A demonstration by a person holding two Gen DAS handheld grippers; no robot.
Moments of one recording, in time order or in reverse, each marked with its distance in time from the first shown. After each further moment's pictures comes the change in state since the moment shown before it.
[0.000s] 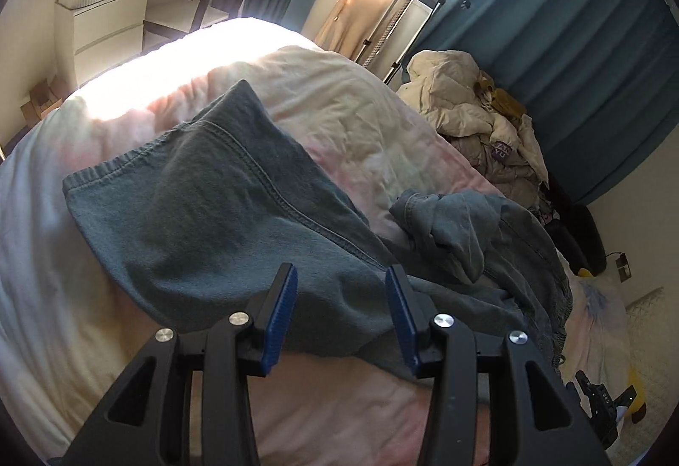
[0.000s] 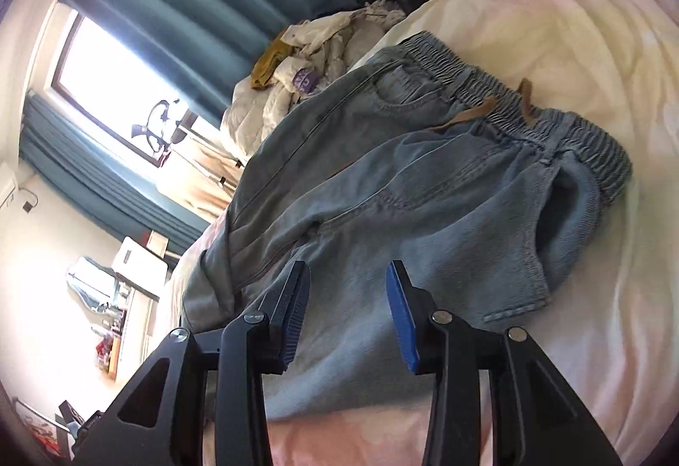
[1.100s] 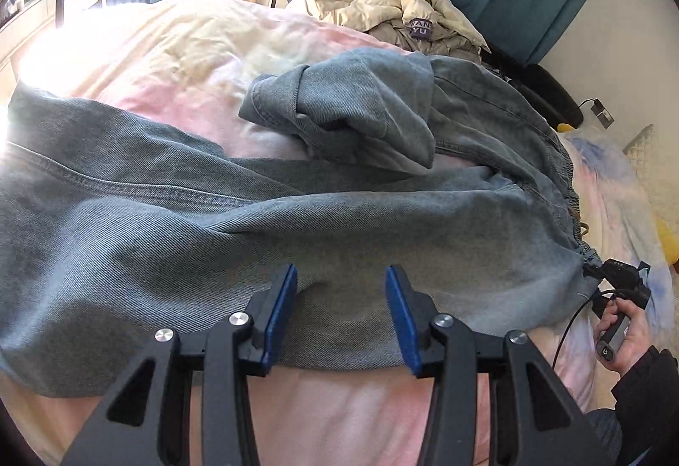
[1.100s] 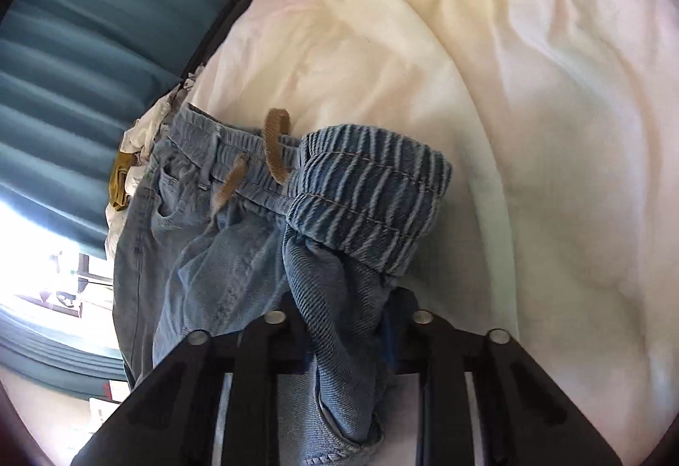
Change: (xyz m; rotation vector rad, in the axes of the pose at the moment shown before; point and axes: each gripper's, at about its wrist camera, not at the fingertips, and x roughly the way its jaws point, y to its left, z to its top) left arm 0.106 -0.080 -0.060 0.386 0.193 -0.100; right arm 0.035 -0.135 0.034 0.451 -0.152 -0.308
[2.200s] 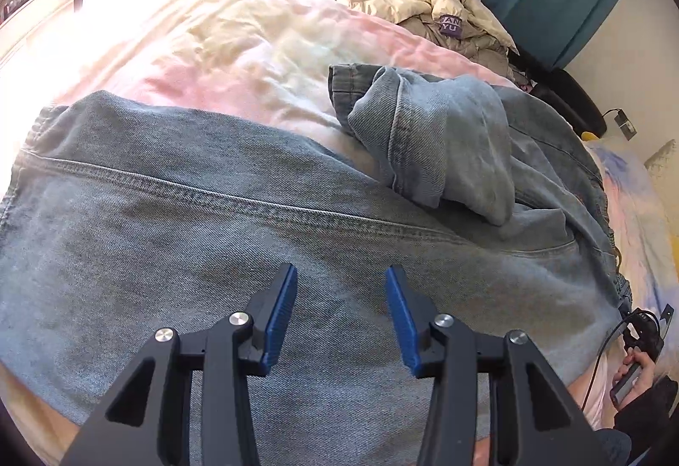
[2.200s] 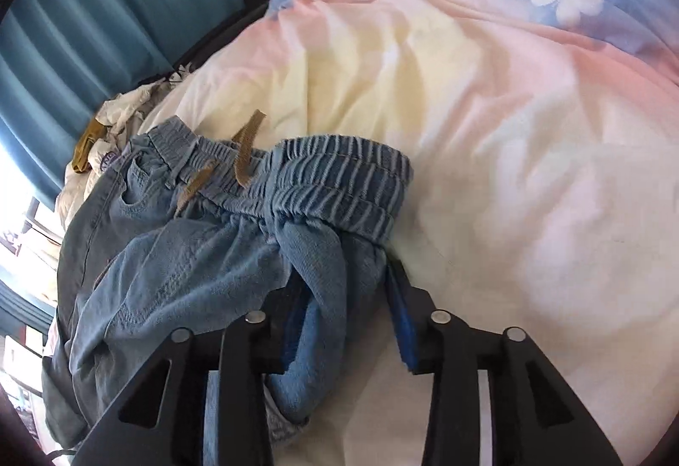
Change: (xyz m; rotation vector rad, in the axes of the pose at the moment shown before) left arm 0.017 0.016 0.007 -0.052 0.036 0.052; right arm -0.053 -0.070 0.058 -0.263 -0.076 -0.207
